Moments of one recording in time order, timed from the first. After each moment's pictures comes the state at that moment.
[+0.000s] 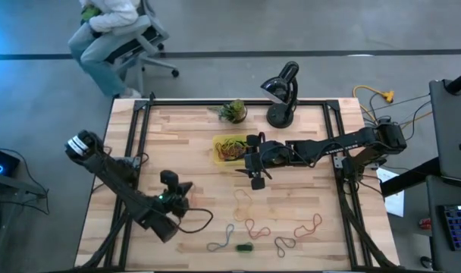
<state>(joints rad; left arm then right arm) -0.77 1.51 0.94 -0.91 -1.08 -0.51 0.06 1.54 1.01 0.00 0.10 -0.21</state>
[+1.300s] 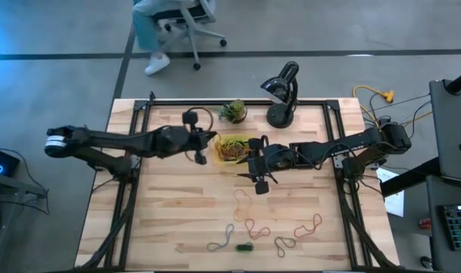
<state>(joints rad) 0.07 1.17 0.78 0.04 -0.45 0.52 0.11 1.50 1.01 -0.03 0.10 -0.21</state>
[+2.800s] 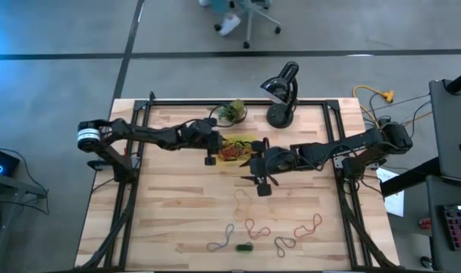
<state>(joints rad) 0.27 1.54 0.79 0.17 -0.01 0.42 0.13 1.49 1.01 -0.11 0.10 -0.10</state>
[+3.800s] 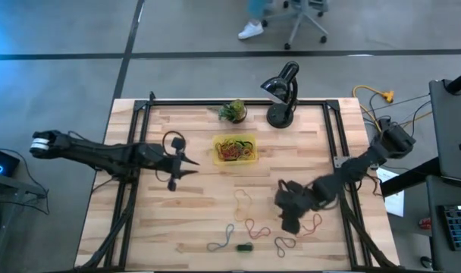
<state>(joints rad) -0.07 0.80 0.41 0.01 -0.07 0.37 0.55 1.49 0.85 -0.48 0.10 0.84</state>
